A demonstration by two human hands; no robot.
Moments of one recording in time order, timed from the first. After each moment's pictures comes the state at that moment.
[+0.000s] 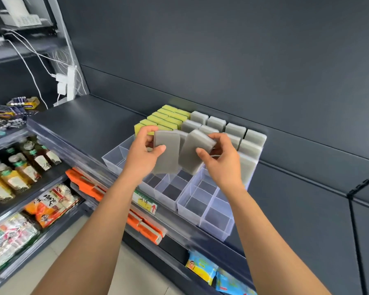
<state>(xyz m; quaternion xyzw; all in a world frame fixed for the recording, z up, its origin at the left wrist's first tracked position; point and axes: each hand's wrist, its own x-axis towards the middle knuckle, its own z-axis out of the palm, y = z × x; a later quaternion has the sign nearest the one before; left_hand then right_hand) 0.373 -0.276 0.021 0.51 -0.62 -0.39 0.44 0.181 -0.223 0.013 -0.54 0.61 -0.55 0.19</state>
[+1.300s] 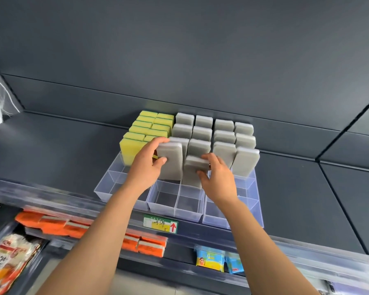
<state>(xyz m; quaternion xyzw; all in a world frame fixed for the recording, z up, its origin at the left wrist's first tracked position) 0.399 -0.355 -0.005 0.35 -0.80 -0.36 0.32 0.240 -0.237 -0.025 -0.49 0.80 -0.34 0.04</state>
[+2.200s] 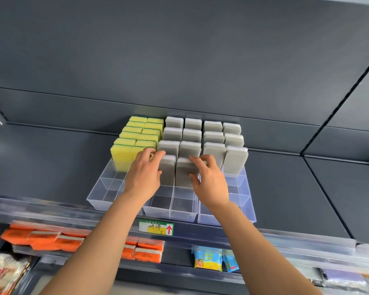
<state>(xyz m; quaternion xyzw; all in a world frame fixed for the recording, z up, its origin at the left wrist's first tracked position) 0.392 -0.346 -0.017 0.36 -0.90 -0.07 0.22 0.250 -0.230 -0.025 -0.52 0.80 -0.29 -0.03</state>
